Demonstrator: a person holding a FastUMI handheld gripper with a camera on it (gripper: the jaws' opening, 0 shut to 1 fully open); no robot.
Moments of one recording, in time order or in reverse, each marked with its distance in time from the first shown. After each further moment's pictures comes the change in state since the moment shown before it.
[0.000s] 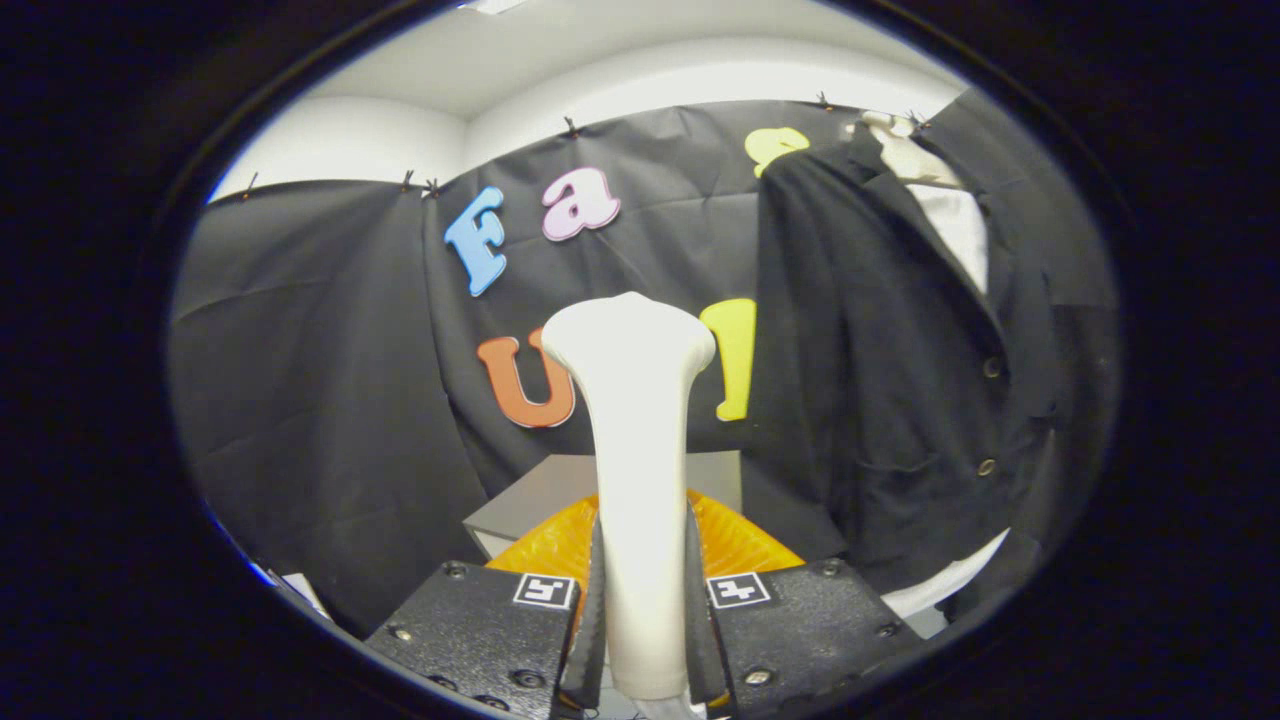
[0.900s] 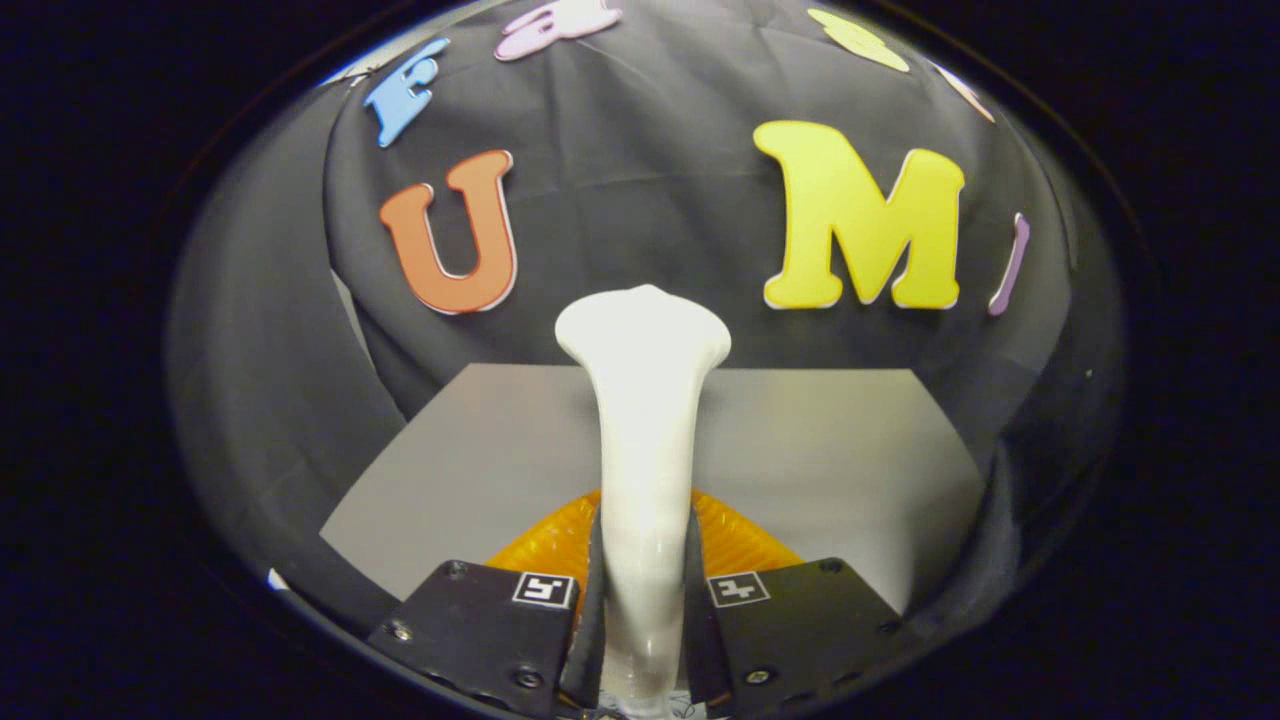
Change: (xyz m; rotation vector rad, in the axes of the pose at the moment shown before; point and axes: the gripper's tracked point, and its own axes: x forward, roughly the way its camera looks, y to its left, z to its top) arm 0.311 0.051 -0.109 -0.073 0.381 -0.077
